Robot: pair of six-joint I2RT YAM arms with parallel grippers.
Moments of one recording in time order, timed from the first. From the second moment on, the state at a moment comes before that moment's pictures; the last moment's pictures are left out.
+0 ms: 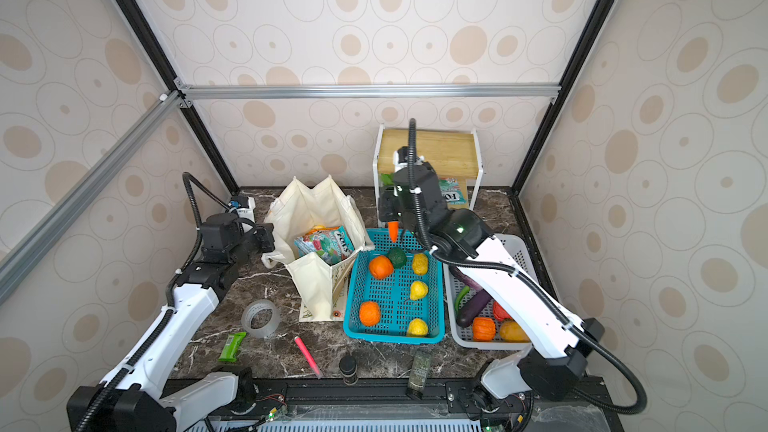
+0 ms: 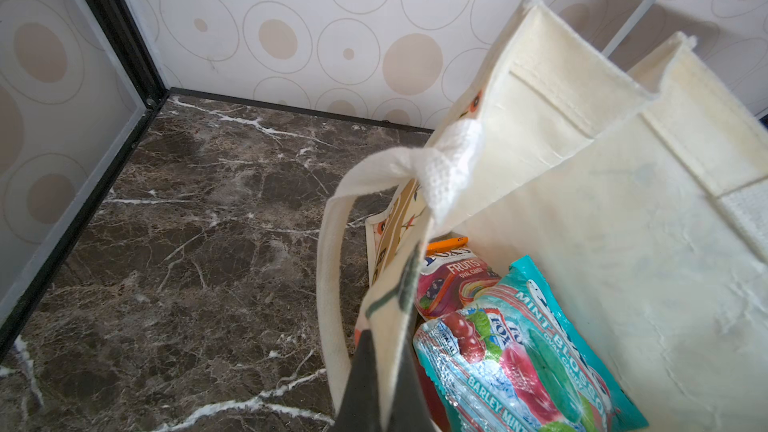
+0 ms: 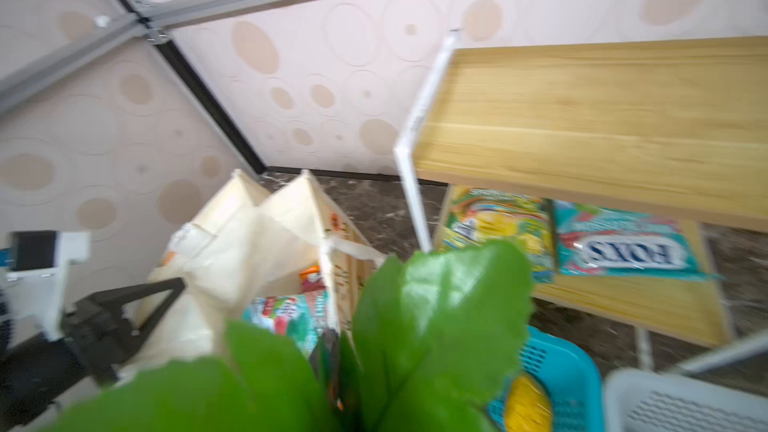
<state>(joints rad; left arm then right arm) -0.07 1.09 0.89 -0.25 0.06 -0.21 0.80 1.48 1.78 -0.69 0.34 0.40</state>
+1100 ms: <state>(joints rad) -0.07 1.07 0.88 -0.24 0.06 -0.21 0.97 2.28 2.40 -0.89 0.31 0.38</state>
